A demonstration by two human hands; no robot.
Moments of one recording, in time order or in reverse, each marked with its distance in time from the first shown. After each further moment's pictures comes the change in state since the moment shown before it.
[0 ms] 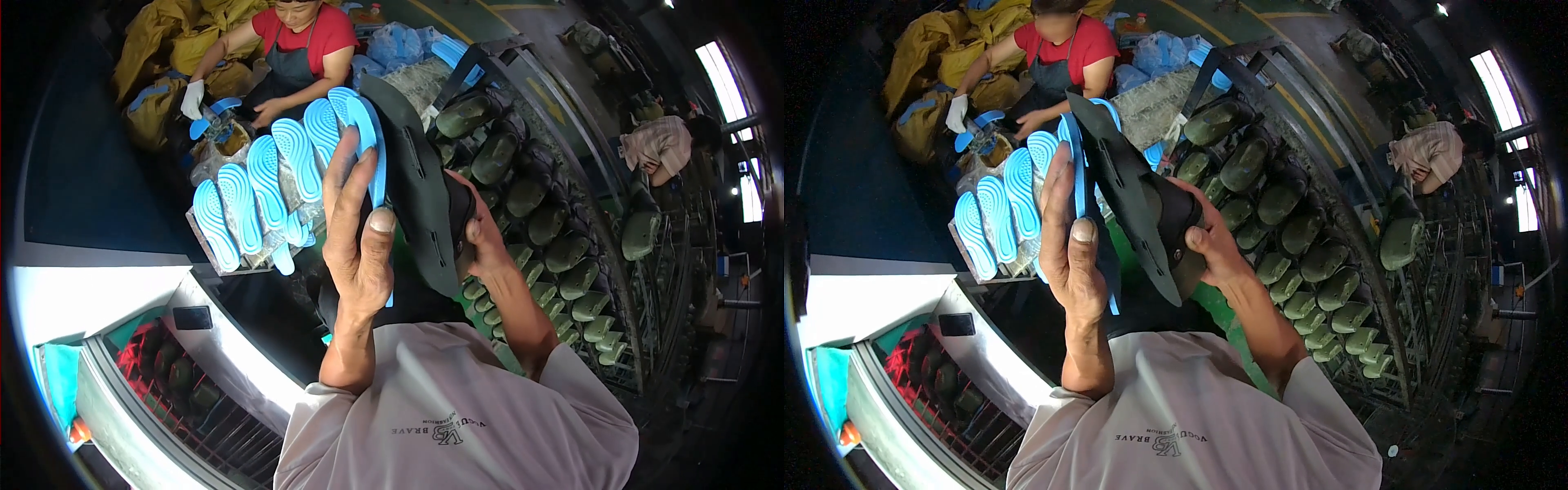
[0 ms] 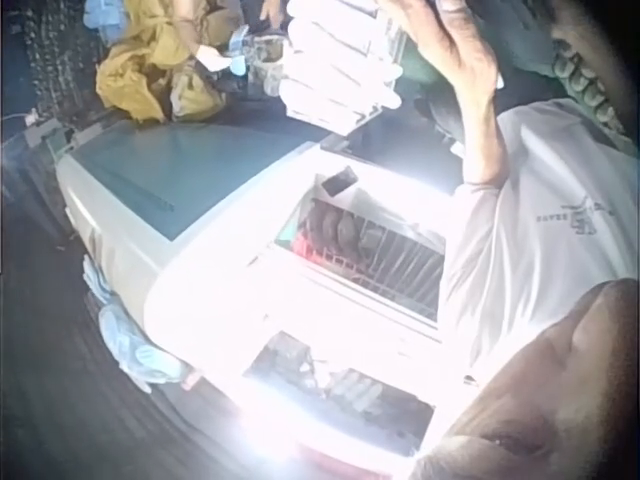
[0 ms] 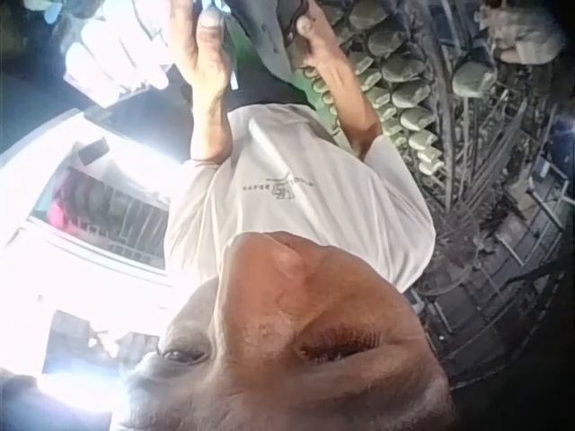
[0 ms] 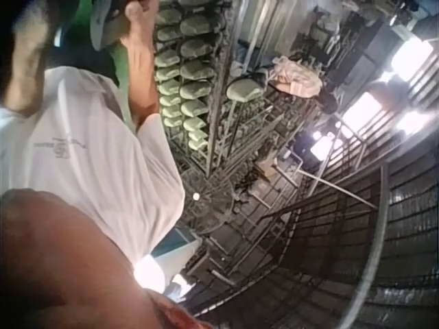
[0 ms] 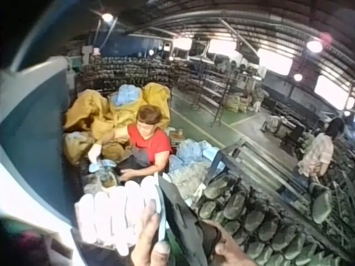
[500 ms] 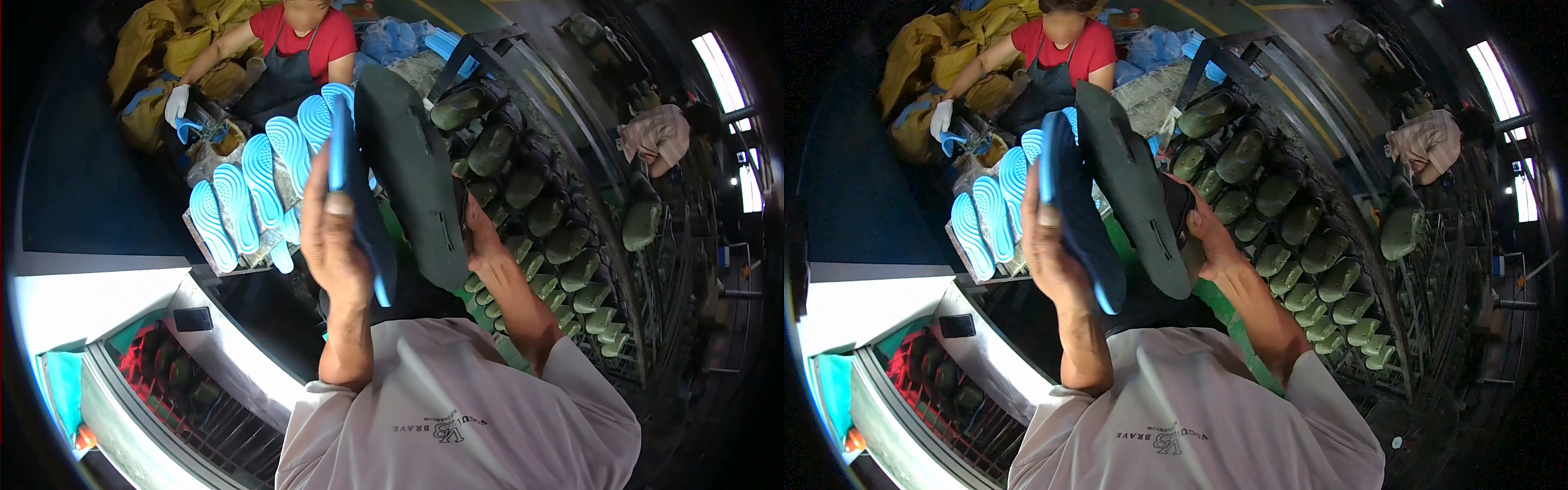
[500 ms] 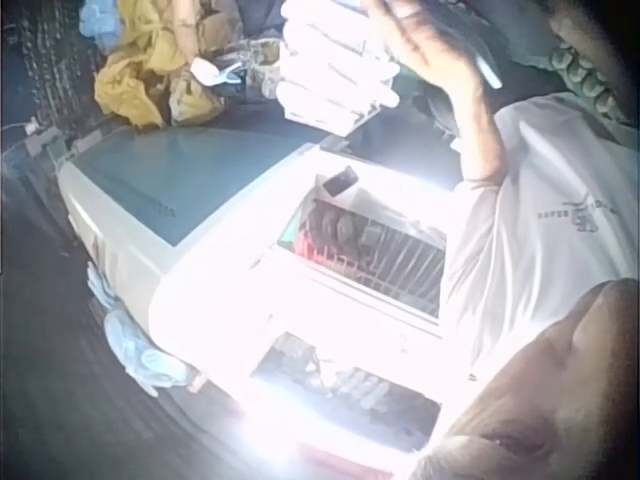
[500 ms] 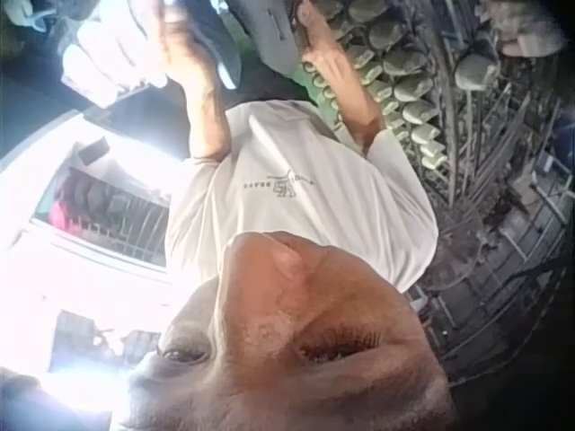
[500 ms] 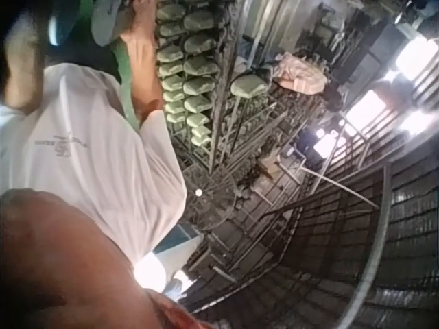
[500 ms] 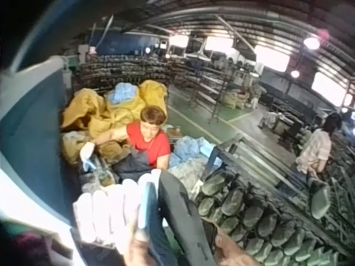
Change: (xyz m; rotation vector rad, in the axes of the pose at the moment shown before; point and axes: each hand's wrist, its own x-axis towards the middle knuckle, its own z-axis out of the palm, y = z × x) left_hand -0.003 0.007 0.003 -0.302 0.221 -0.341; right_hand 0.002 0.009 -0.011 0.177 -0.047 0.111
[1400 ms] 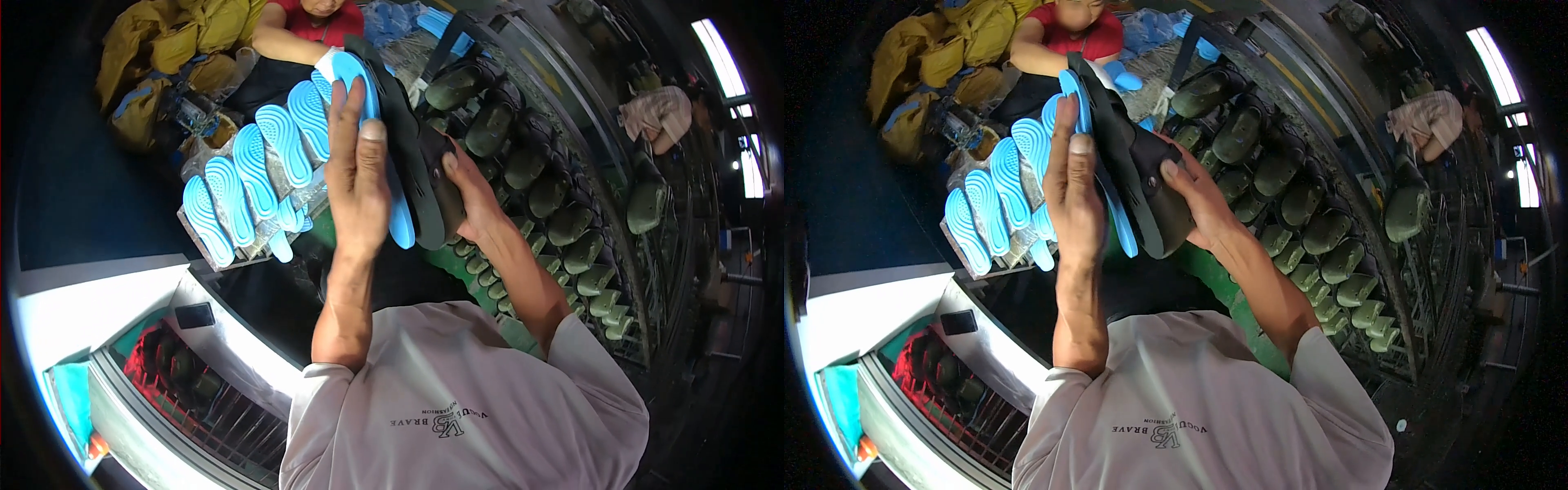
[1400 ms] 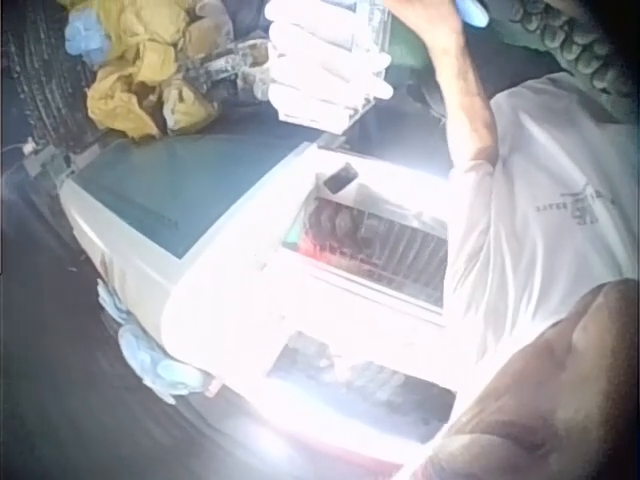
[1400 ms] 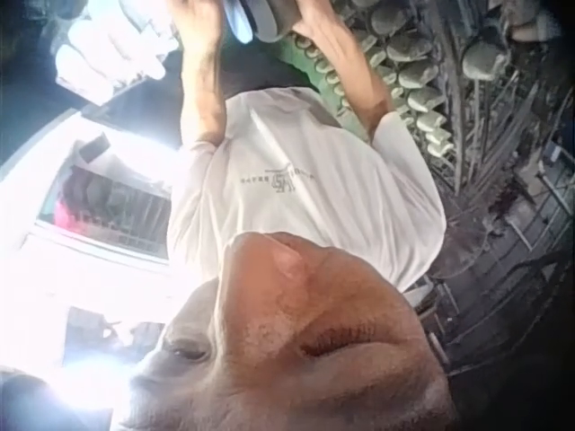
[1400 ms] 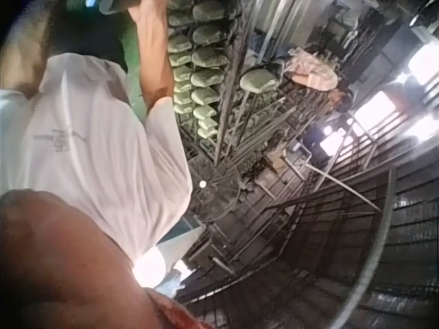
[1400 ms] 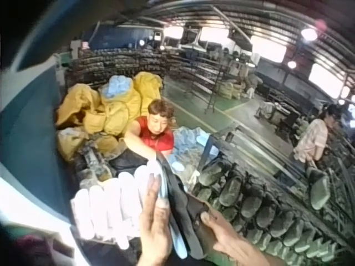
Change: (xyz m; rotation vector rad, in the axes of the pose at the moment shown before) left_hand 0.035 -0.052 0.010 0.197 -0.214 0.068; right_hand 0.024 -0.010 0.007 -0.099 0.079 -0.053
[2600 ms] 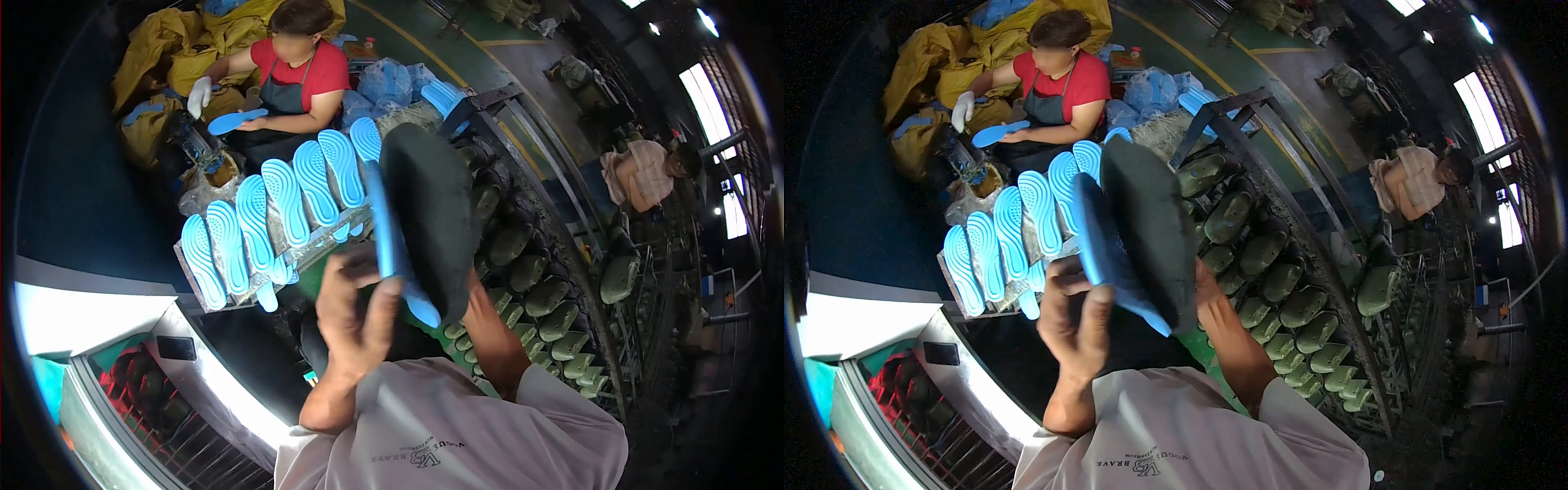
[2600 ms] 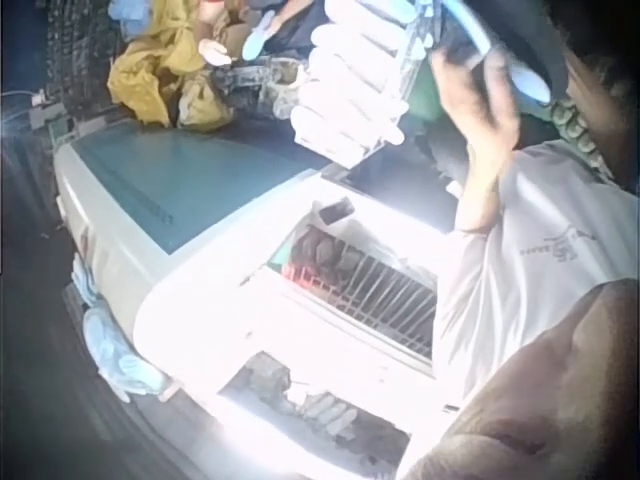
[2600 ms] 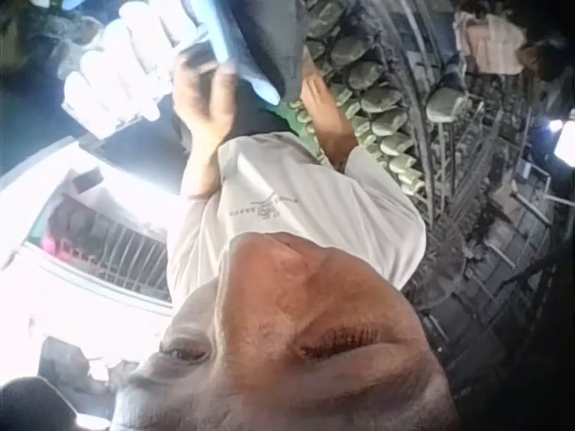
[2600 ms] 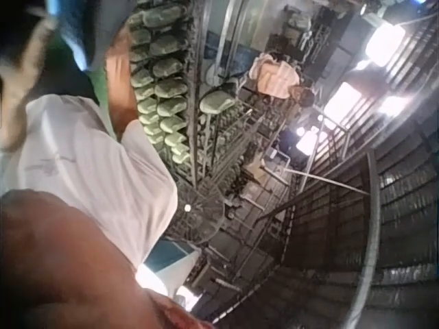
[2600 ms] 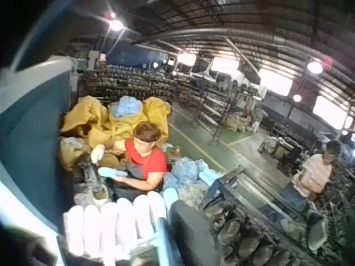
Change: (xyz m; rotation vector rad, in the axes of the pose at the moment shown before) left_hand -0.040 0.066 -0.014 0.243 0.045 0.096; right_hand 0.019 0.017 -0.039 0.366 -0.068 0.146
